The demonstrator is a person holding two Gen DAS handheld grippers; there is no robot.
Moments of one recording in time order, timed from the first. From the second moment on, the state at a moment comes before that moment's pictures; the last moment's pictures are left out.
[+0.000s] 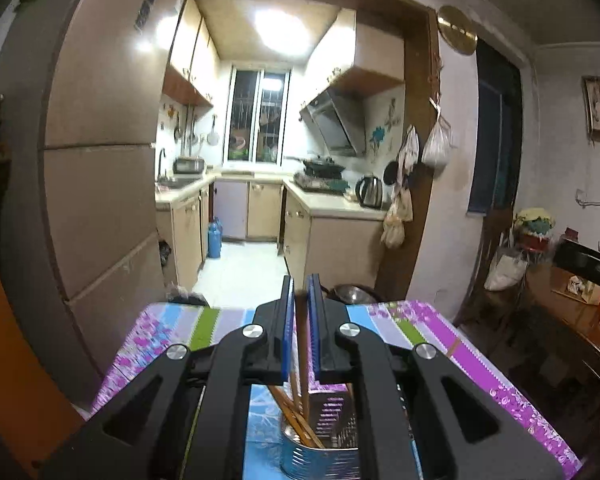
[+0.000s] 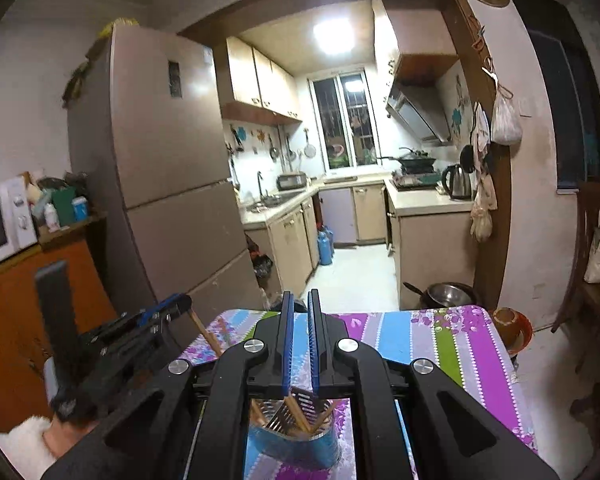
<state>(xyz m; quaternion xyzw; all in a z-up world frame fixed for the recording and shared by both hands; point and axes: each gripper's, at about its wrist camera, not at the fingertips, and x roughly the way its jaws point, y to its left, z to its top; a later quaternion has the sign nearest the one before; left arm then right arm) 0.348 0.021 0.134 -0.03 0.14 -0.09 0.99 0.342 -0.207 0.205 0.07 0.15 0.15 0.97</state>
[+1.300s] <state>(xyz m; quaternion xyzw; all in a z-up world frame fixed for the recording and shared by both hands) 0.020 0.123 -0.036 0.00 0.21 0.06 0.98 0.014 -0.378 -0.013 0.15 0.19 -0.03 0.97</state>
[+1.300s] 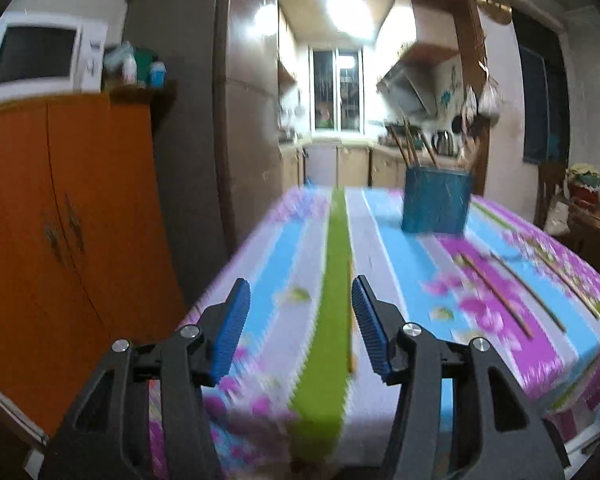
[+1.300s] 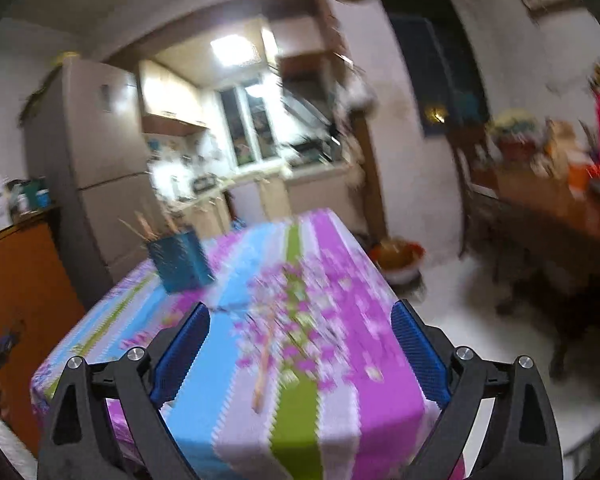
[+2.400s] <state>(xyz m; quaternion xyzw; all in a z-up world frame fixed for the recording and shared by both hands) 0.042 0.084 -0.123 0.10 0.27 0.01 0.96 0.071 -0.276 -0.085 0.00 0.29 0.03 0.96</state>
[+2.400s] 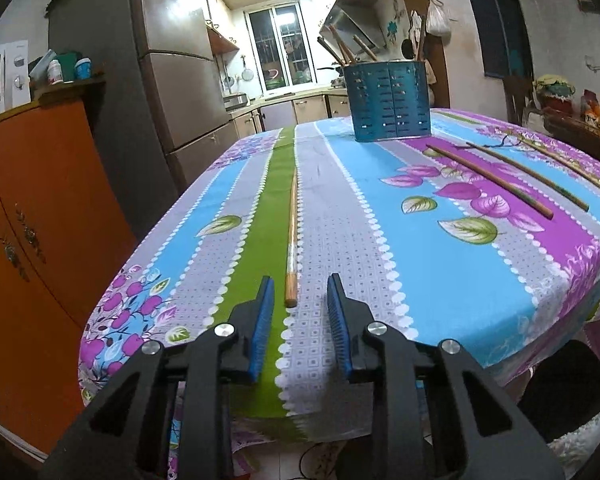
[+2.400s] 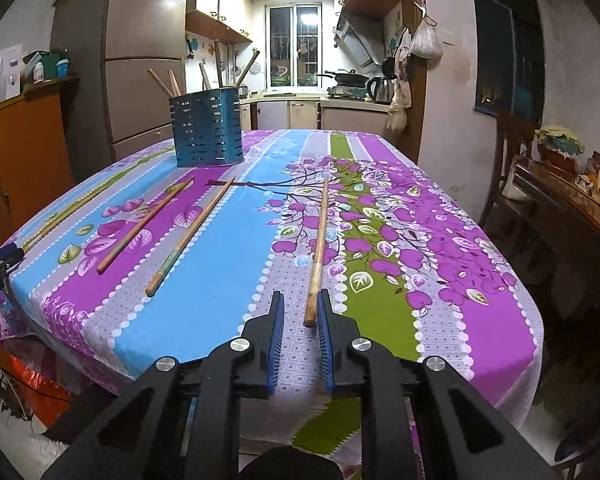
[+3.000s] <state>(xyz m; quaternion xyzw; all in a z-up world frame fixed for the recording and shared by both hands) 0.045 0.084 -0.126 0.10 0.25 0.00 0.96 0.076 -0.276 -0.098 0.01 0.29 0.00 0.96</state>
